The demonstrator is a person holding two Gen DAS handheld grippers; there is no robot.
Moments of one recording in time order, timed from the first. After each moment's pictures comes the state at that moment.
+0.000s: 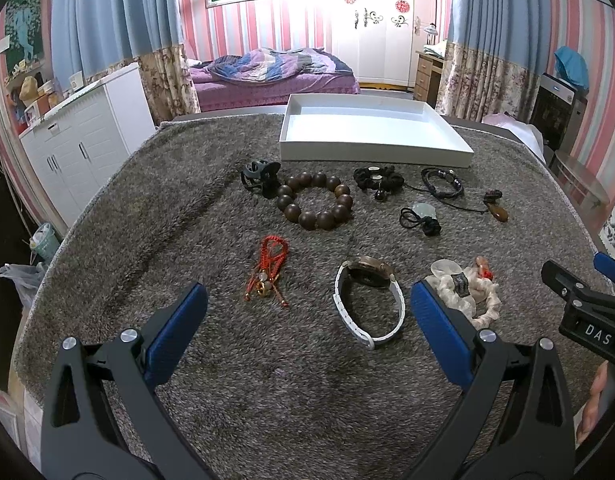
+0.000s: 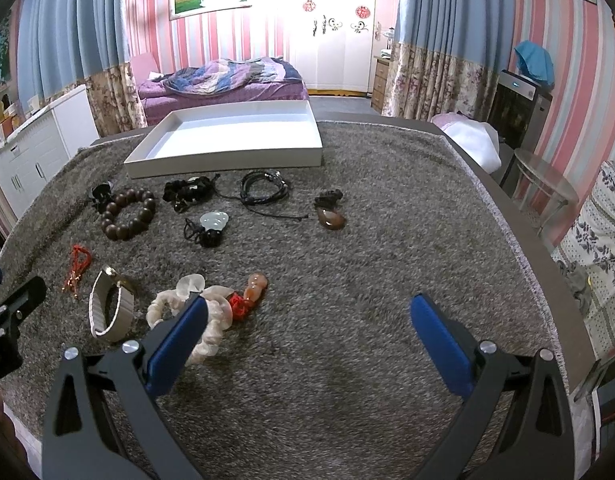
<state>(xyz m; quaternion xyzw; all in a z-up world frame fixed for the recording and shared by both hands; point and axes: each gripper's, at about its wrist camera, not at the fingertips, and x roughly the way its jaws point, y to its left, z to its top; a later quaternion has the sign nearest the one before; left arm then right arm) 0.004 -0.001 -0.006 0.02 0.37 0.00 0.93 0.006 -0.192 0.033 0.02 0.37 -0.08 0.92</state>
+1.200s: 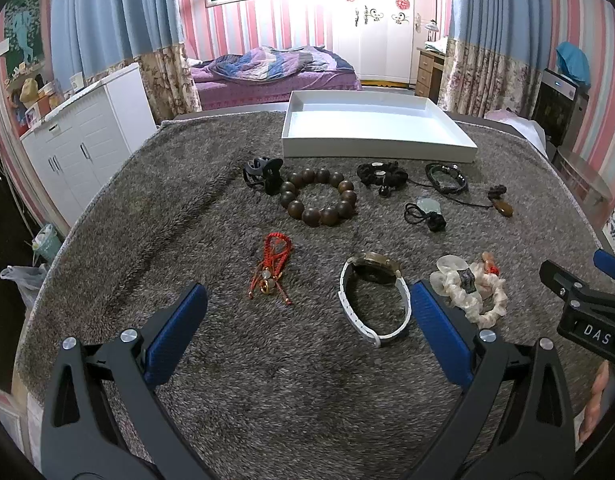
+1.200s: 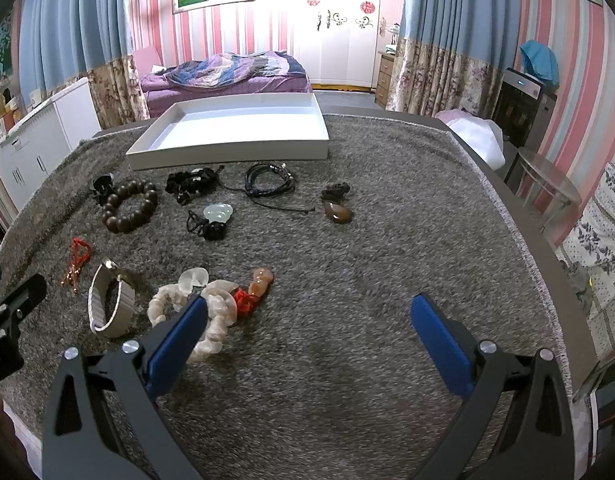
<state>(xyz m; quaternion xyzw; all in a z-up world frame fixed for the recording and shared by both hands) 0.006 0.001 -0.010 0.02 0.38 0.00 0.93 0.011 -0.184 0.027 0.02 0.38 -0.08 0.92</state>
